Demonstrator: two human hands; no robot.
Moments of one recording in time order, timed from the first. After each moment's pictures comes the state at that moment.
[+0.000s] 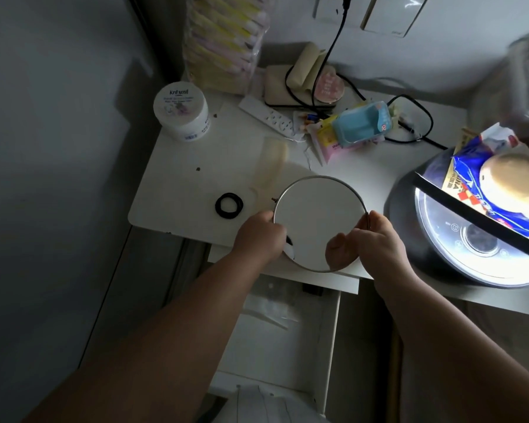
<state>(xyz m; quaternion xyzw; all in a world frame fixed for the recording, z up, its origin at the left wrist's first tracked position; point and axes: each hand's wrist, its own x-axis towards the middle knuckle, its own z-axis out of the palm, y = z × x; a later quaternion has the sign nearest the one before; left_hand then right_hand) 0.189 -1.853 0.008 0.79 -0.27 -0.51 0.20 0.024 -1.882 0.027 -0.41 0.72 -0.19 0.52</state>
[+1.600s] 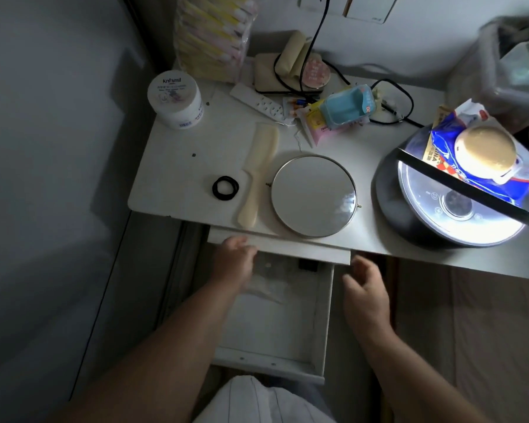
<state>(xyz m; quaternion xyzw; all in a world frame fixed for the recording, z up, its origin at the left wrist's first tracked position) 0.199 -1.772 -0.003 0.80 -0.17 -0.52 0.25 0.003 -1.765 0.005 -0.40 0.77 -0.18 0.46</state>
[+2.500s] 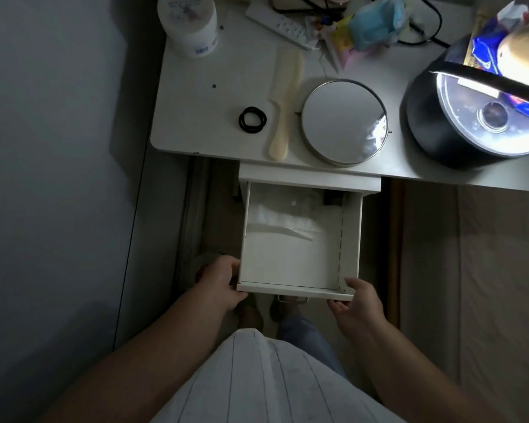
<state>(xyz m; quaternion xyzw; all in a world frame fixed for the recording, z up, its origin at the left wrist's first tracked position) 0.267 -1.629 -0.063 0.69 0.22 -0.65 0.22 0.056 -1.635 -0.025 0.17 0.76 -0.30 0.55</state>
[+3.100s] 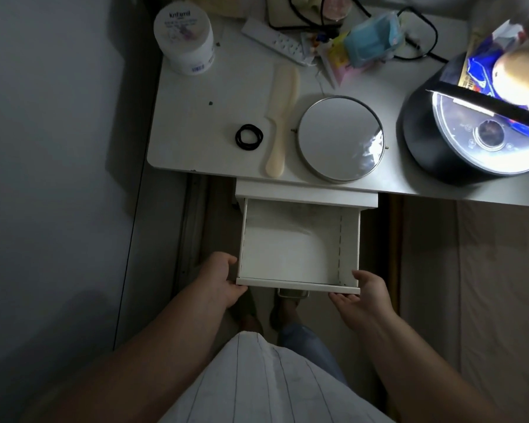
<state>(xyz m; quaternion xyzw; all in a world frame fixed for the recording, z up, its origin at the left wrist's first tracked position) 0.268 -1.669 -0.042 0.67 0.27 -0.63 0.28 0.053 -1.678 -0.012 0.21 0.72 -0.33 0.57</state>
